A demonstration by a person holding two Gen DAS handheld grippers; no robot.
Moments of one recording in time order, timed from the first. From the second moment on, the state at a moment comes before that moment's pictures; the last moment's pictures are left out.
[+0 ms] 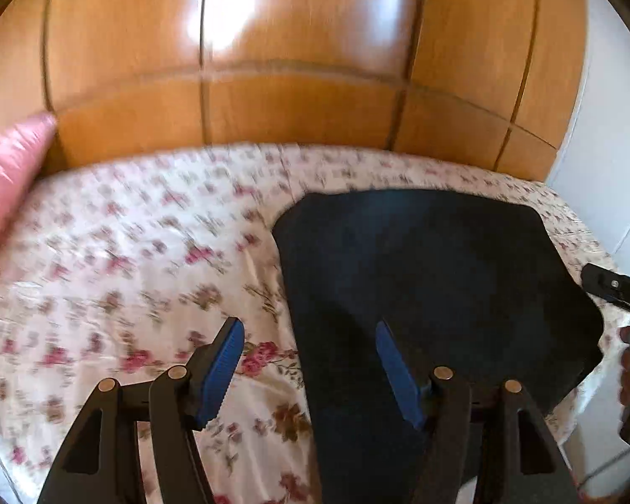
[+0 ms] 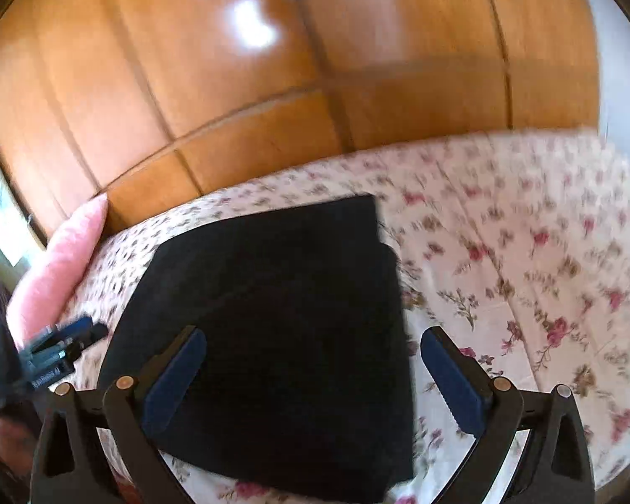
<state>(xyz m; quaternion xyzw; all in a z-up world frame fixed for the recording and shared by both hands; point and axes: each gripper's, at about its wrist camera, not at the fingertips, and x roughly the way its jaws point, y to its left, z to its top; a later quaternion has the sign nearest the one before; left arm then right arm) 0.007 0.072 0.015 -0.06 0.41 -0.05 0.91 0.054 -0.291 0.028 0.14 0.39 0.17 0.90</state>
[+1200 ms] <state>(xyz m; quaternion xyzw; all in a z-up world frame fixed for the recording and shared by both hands) 0.225 0.141 0.012 -0.20 0.41 -0.10 0.88 0.267 -0.218 0.025 0.18 0.36 0.29 0.87</state>
